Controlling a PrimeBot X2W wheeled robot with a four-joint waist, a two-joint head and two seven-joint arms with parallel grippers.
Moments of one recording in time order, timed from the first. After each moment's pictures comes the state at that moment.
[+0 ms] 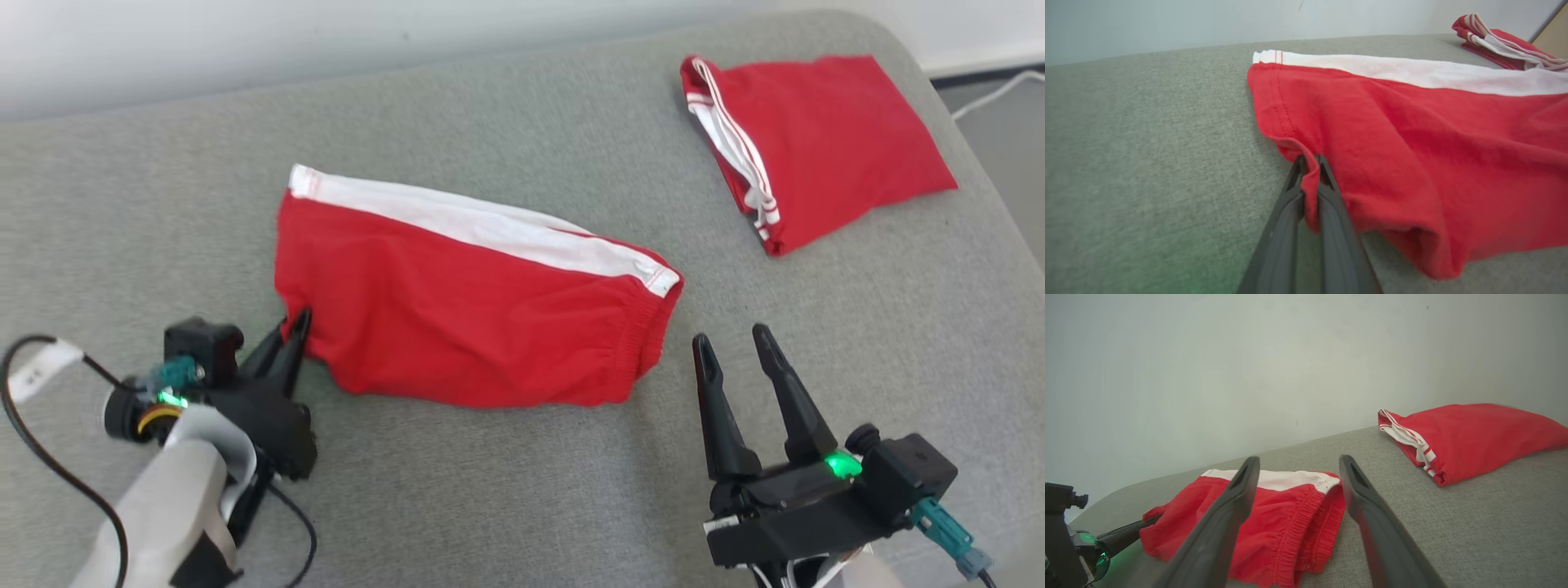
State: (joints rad) left arm -0.79 0.24 -0.54 0.83 -0.49 -0.11 -0.24; right arm -0.15 -0.10 0.36 -0.05 0.33 0.13 -0.26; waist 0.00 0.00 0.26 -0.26
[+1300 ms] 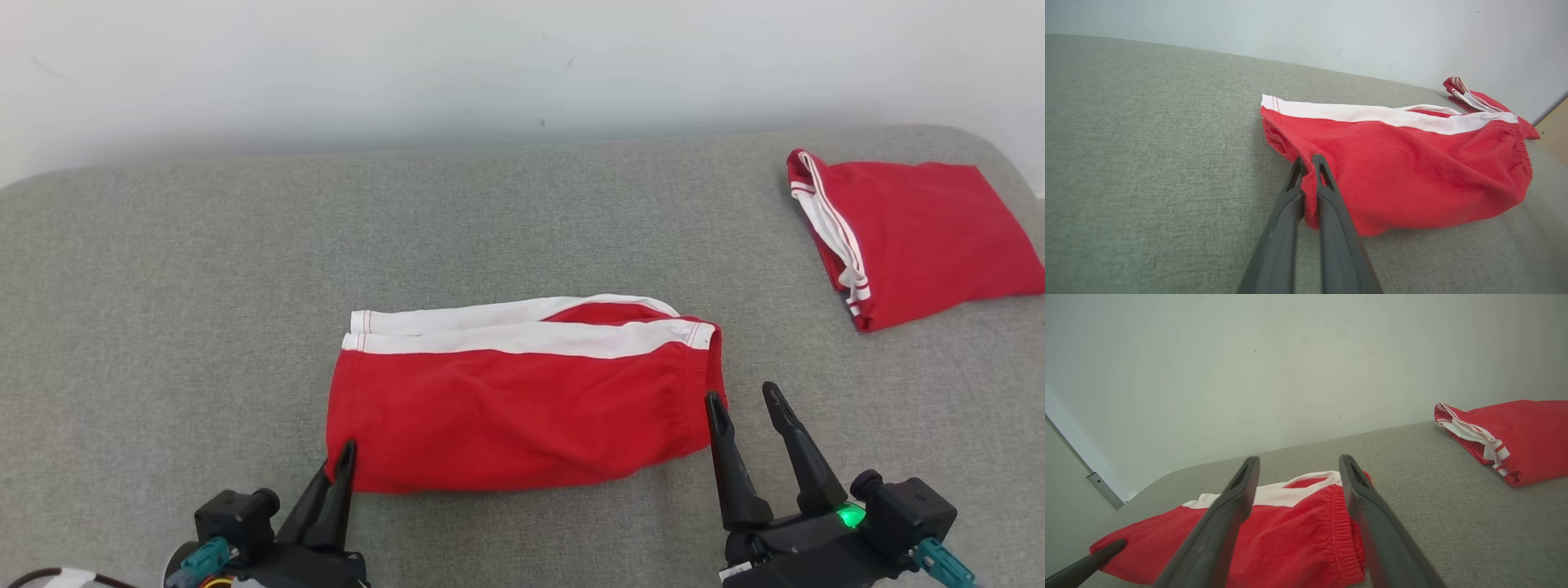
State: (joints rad) left arm -0.30 0.26 -0.49 0.26 -0.56 0.10 -0.24; right arm -0.06 -0.13 0.35 -0.02 0.34 0.13 -0.26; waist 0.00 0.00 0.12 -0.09
